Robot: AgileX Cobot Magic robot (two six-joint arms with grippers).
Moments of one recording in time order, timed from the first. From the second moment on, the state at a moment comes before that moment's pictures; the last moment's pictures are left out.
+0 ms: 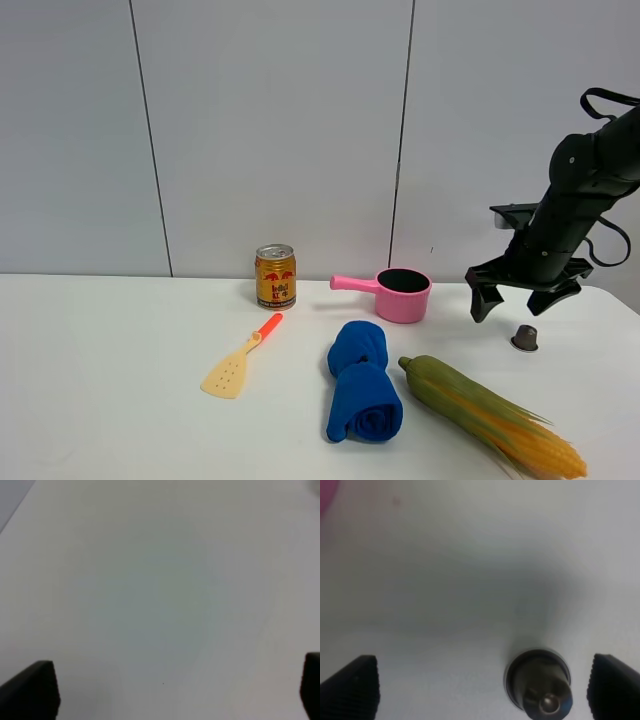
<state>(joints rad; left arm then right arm) 0.13 0.00 -0.51 0.00 1.06 -0.02 0.06 2.11 -1.47 0.05 0.60 -0.20</state>
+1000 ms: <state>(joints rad) 0.13 0.00 -0.51 0.00 1.06 -0.02 0.06 2.18 -1.47 -0.06 0.65 -0.11</state>
